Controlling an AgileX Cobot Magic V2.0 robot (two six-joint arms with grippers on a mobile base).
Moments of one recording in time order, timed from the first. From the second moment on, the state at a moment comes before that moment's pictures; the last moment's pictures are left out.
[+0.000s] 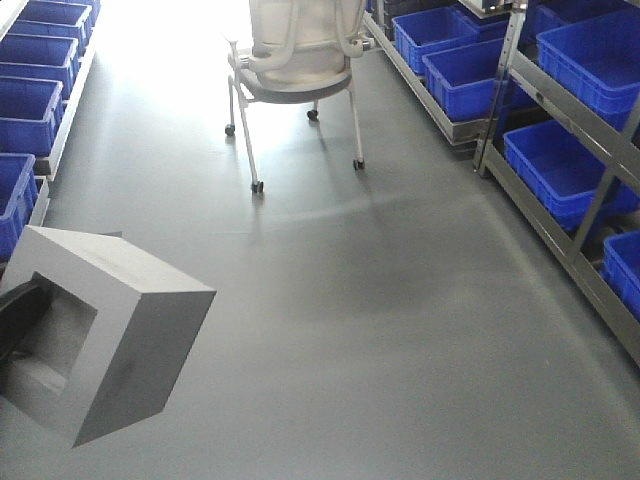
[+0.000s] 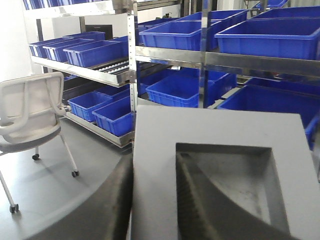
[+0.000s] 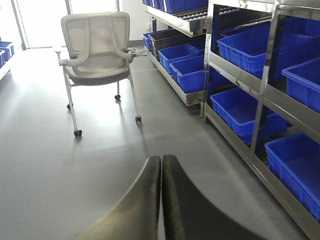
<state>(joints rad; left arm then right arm) -0.55 0.47 -0.40 0.05 0.01 -0.13 -0.08 -0.02 0.03 0.01 0.22 0.01</state>
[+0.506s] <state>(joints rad) -0.55 0.47 -0.40 0.05 0.01 -0.13 -0.08 -0.02 0.03 0.01 0.22 0.01</state>
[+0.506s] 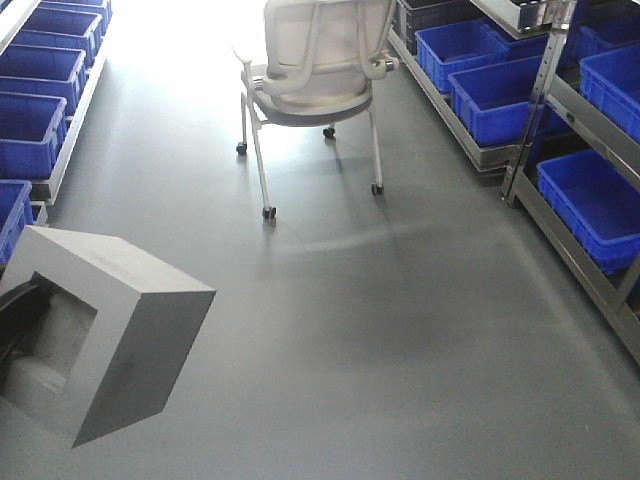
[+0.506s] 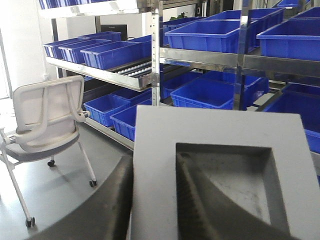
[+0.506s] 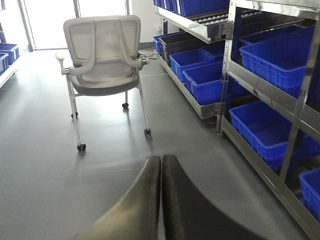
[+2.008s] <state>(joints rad) -0.55 0.47 -0.40 0.05 0.01 -0.13 -0.08 -0.02 0.03 0.01 0.22 0.01</state>
